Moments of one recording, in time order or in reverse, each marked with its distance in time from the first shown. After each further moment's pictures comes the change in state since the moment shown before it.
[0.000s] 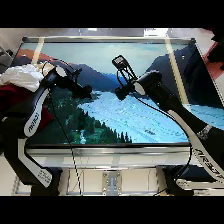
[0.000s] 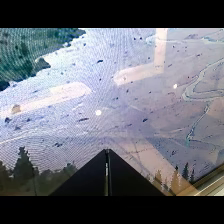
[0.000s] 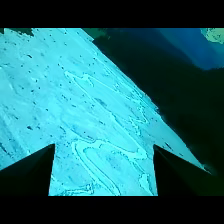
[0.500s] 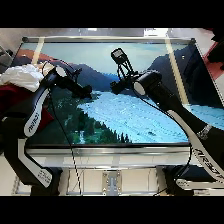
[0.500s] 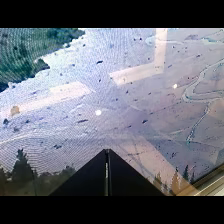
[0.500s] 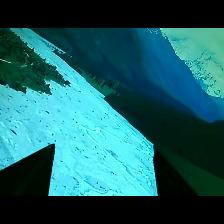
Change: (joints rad) left arm 0.000 0.000 0.000 0.000 0.000 0.000; right arm 0.000 0.000 0.000 0.047 -0.198 0.005
